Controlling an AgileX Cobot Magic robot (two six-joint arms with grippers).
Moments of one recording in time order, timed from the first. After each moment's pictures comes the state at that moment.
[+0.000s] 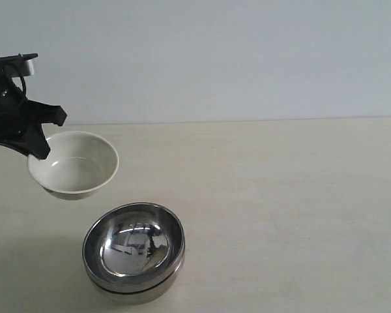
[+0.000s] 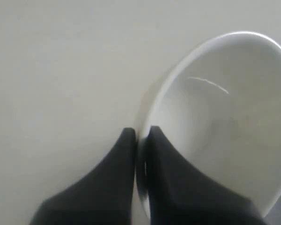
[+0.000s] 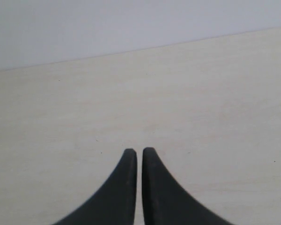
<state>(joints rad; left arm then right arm) -0.09 1.79 -1.44 -0.21 1.01 0.17 0.11 0.00 0.00 -0.03 0.33 0.20</state>
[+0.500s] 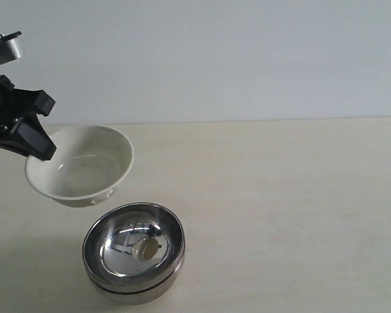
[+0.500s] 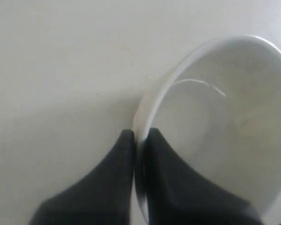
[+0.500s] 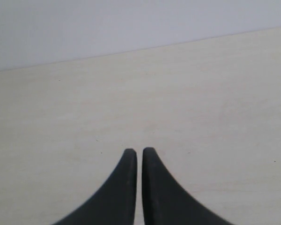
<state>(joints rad) -0.09 1.58 -1.29 -0.44 1.09 0.32 0.11 0.00 0.00 -0.03 0.33 0.20</state>
